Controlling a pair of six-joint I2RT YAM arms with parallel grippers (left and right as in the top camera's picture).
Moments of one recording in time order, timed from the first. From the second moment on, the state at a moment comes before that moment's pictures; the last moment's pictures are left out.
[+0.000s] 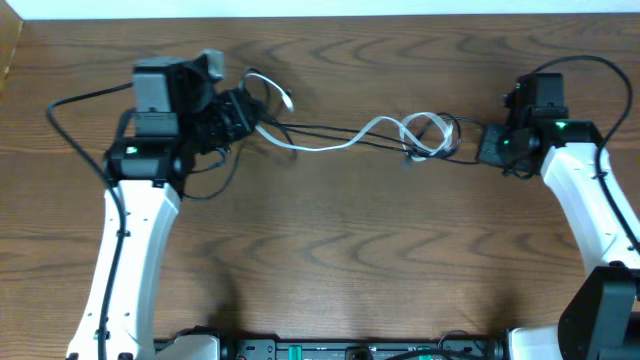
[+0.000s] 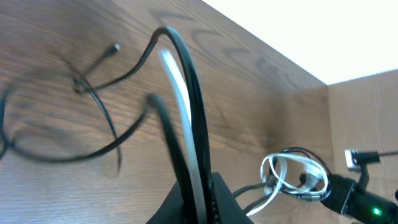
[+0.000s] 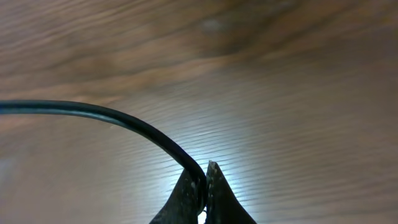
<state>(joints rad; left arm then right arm) -0.02 1.37 1.27 -0.65 0.51 -0.52 -0.02 1.60 1.18 -0.77 -0.02 0.29</state>
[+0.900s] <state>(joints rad) 0.02 1.37 1.27 -0.97 0.26 -0.35 -0.08 1.50 1.18 -0.74 -0.31 0.05</state>
